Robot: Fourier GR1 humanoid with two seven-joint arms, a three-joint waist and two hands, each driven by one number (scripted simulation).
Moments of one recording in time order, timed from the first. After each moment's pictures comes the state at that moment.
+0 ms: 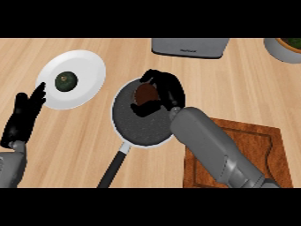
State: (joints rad) left arm -0.21 0.32 0.12 -1.27 -0.13 0.02 0.22; right arm -0.87 0.00 0.54 -0.69 0.29 -0.46 0.17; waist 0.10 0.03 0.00
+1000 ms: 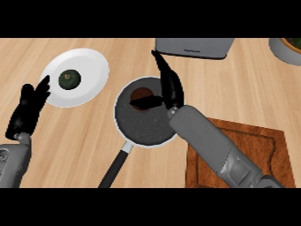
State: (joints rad) left arm -0.27 0.30 0.11 -1.25 -0.14 0.03 0.25; right arm -0.90 0.00 0.59 -0.62 -0.19 -0.68 -0.15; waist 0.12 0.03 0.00
